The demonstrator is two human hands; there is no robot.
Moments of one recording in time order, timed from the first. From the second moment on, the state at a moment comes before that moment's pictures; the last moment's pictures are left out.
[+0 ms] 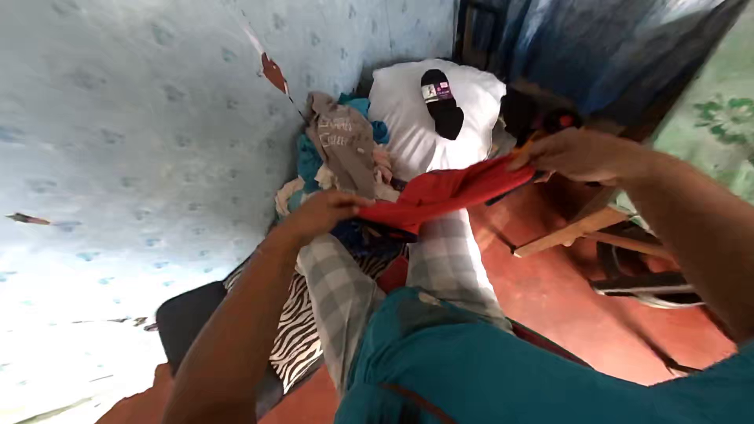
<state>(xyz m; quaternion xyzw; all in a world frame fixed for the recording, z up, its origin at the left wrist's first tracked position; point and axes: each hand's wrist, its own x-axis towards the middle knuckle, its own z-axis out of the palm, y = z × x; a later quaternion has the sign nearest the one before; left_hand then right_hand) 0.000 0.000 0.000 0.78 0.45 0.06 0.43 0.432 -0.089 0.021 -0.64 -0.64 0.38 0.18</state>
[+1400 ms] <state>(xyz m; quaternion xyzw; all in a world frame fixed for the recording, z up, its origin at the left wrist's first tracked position) -0.070 -0.051 0.118 0.71 0.45 0.38 0.39 0.394 -0.084 0.091 -0.44 -0.60 0.47 0.47</state>
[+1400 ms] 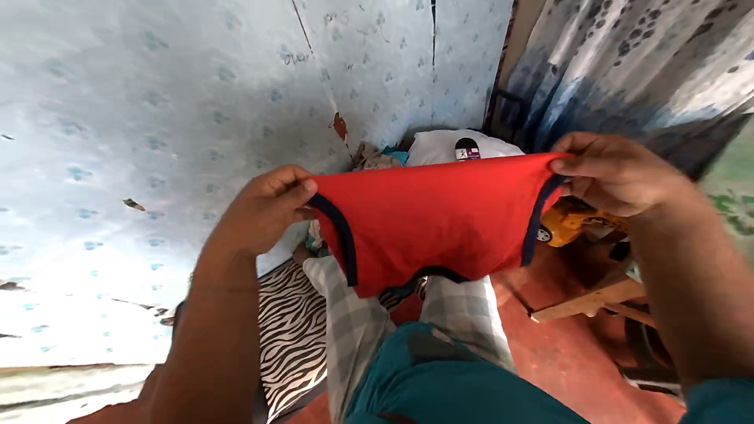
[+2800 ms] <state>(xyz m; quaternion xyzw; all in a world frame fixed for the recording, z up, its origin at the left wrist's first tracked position) 0.014 -0.067 0.108 0.88 0.33 0.29 0.21 0.331 -0.062 0.111 -0.26 -0.92 0.17 0.25</state>
